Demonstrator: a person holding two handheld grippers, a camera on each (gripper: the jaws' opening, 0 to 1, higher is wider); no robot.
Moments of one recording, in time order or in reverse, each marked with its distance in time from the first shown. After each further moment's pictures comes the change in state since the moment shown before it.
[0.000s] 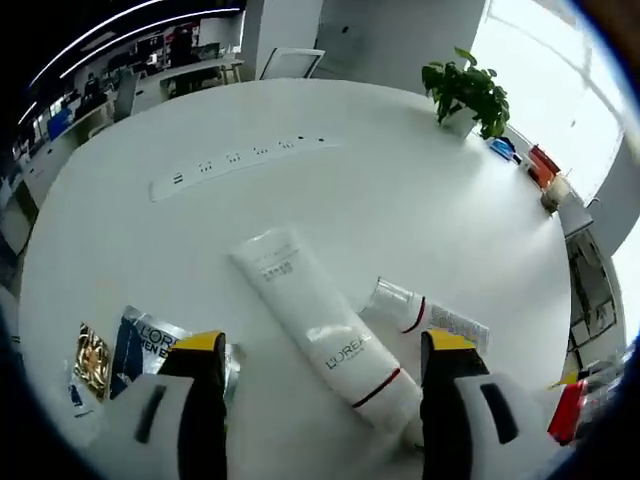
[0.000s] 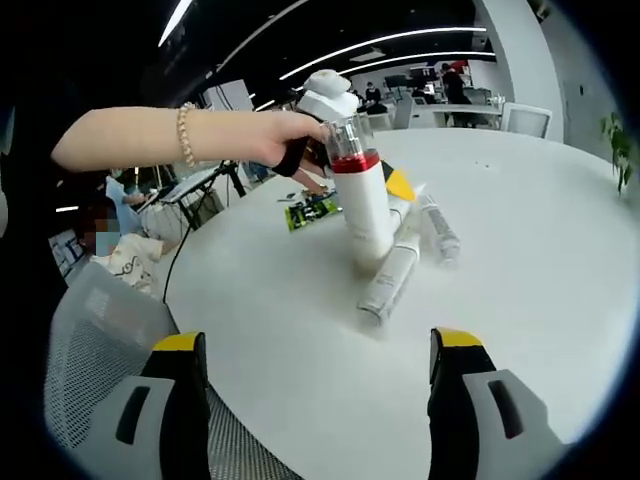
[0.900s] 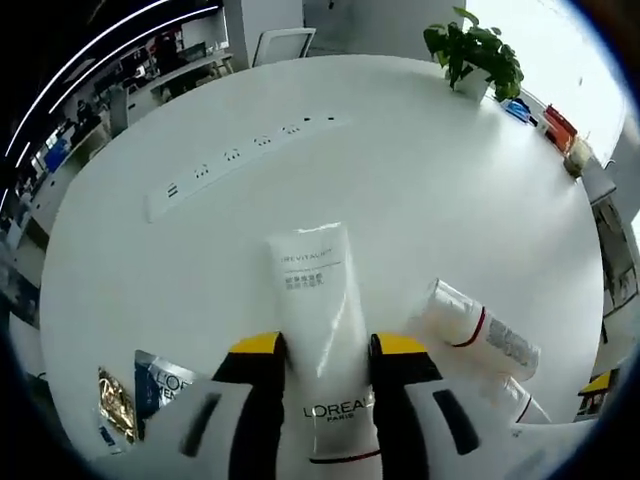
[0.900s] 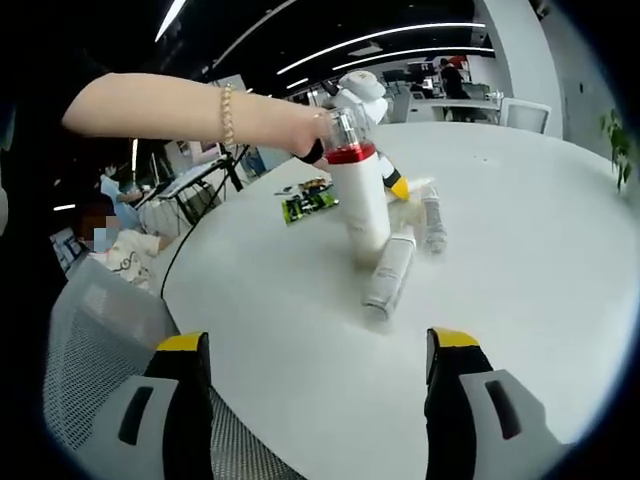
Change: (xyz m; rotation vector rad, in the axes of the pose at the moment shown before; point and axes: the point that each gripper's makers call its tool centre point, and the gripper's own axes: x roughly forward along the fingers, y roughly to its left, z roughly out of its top) left arm 0.015 0.018 0.007 0.075 0.063 0.084; right arm 0.002 -0.004 -0.008 -0.003 0.032 -0.003
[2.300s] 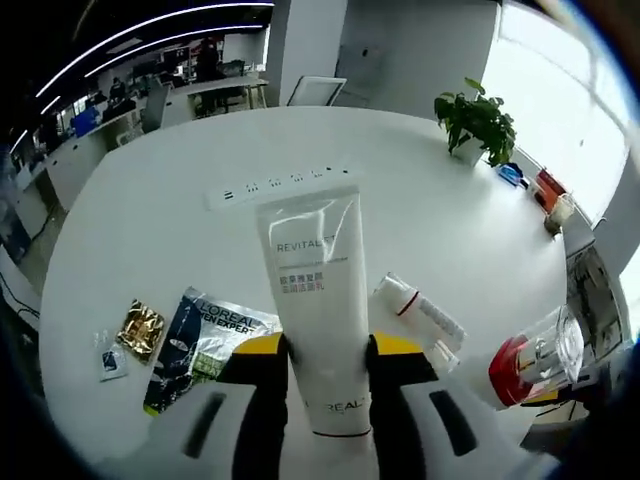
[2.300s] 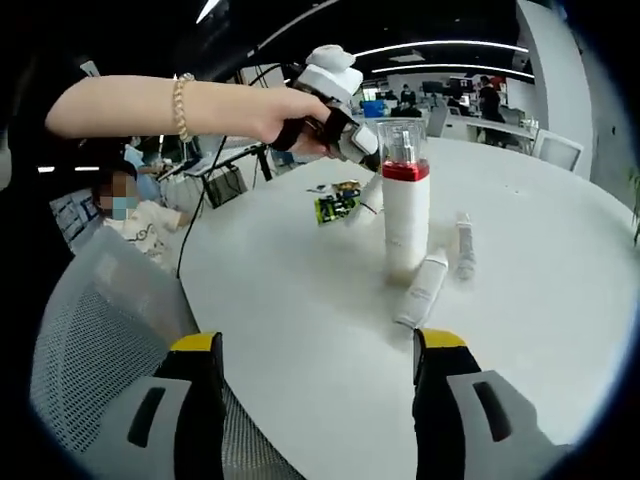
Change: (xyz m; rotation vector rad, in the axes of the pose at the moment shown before) left arm -0.102 0.004 -0.027 -0.181 -0.197 -0.027; right arm 0.003 0.029 0.008 -0.167 0.006 0.085
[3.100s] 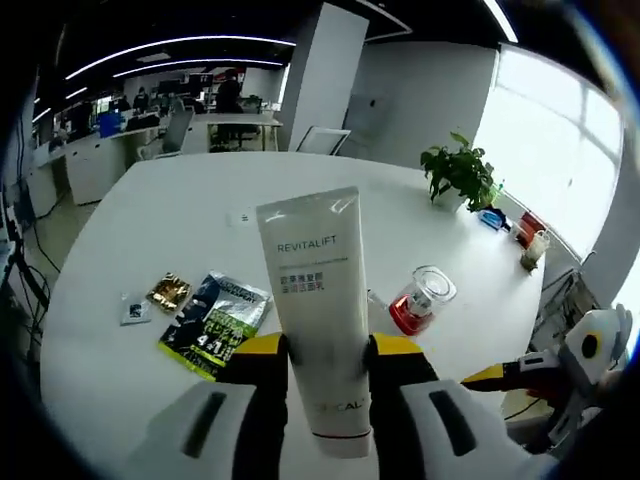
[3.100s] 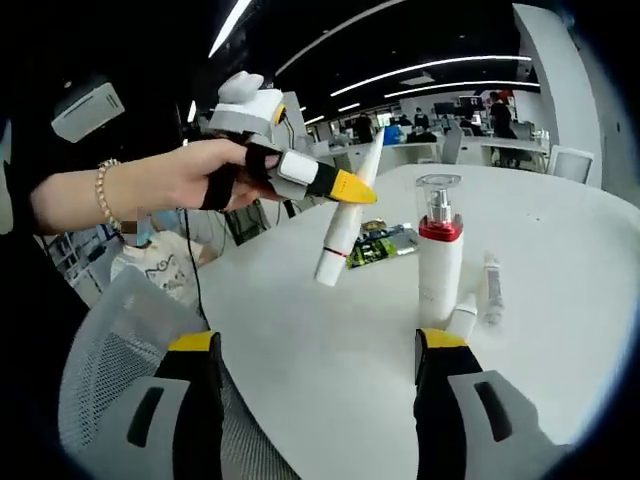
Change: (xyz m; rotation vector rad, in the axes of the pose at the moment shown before) left arm -0.116 -0.032 -0.016 -0.103 -0.236 -0.028; right arm 0.005 0.036 0.059 0.014 -0.149 0.092
